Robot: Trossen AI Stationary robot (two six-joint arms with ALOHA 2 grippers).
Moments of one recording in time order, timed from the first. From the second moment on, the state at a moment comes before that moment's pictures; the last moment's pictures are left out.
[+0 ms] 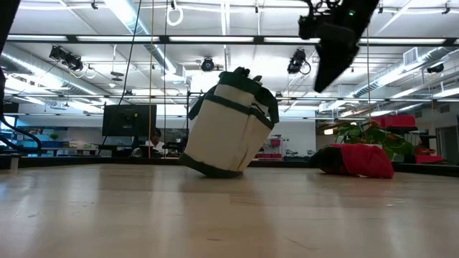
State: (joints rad) left arm -0.28 1.92 2.35 -1.57 -0.81 -0.21; right arm -0.01 1.36 1.12 -0.91 0.36 0.35
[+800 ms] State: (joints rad) left arm -0.28 1.92 2.35 -1.57 -0.81 -0.22; right arm 0.00 1.37 1.11 -1.17 0.19 0.68
